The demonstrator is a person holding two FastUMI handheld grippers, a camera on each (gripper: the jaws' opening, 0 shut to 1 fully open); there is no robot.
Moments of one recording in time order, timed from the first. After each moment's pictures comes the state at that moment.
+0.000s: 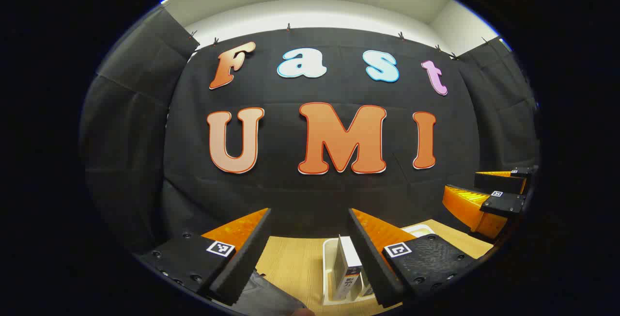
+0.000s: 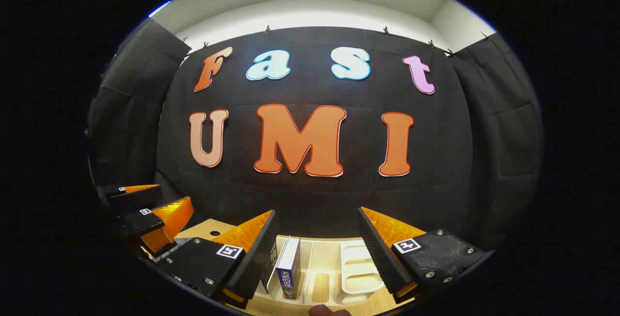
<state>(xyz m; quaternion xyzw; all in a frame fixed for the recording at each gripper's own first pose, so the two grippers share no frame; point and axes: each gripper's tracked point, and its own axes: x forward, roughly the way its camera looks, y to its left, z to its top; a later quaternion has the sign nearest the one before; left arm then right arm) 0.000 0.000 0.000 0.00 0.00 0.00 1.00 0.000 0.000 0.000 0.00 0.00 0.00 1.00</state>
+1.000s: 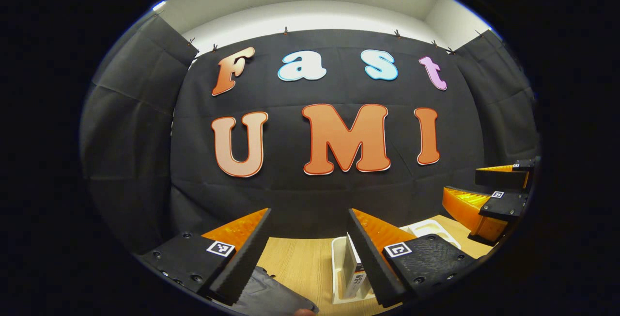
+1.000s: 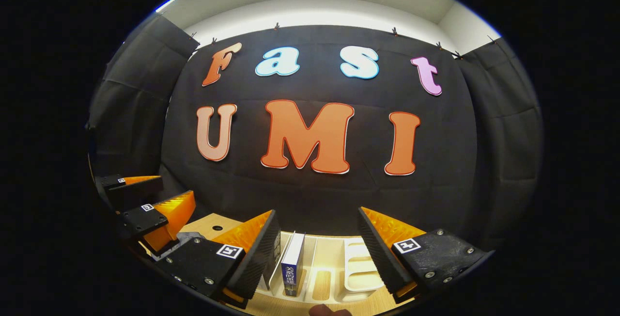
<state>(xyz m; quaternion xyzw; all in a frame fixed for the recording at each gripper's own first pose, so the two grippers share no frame) -0.008 0.008 -0.005 0.03 -0.01 0.02 1.00 -0.007 0.015 -0.007 -0.01 0.01 0.01 1.00</state>
